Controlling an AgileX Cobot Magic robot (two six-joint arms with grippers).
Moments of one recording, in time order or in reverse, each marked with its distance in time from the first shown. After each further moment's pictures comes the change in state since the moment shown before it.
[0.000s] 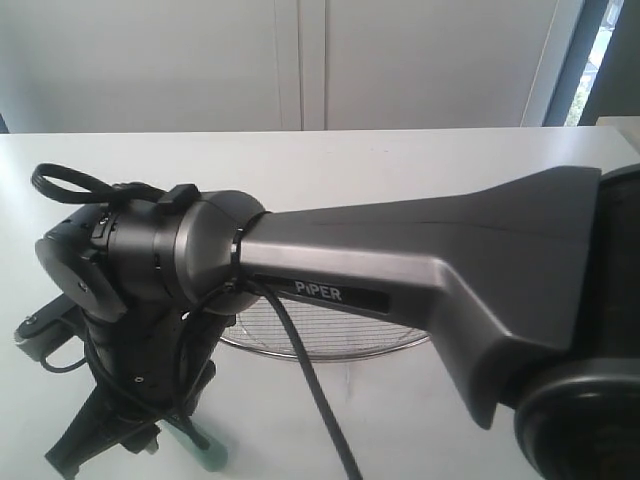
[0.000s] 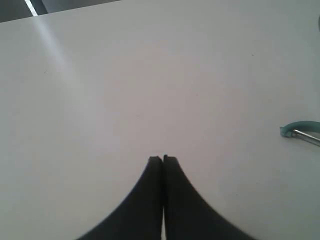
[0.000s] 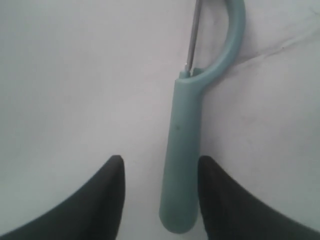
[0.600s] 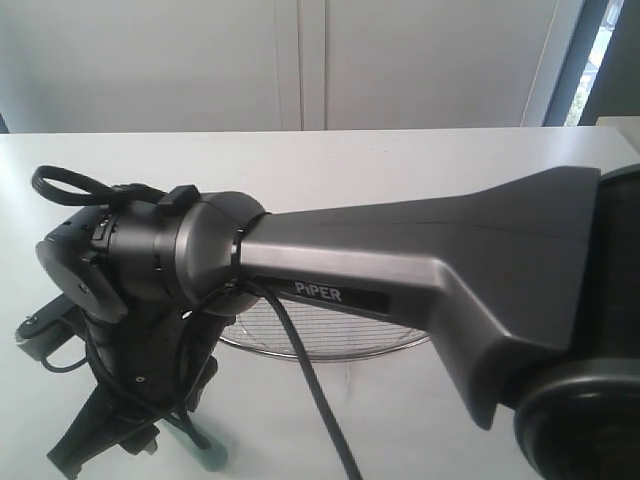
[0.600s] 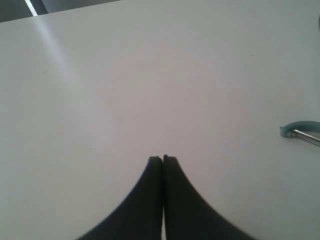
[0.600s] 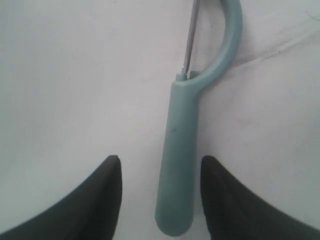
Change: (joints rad) left arm 0.000 0.000 0.000 0.000 0.000 0.000; right arm 0.000 0.002 0.004 -0.011 -0.011 0.000
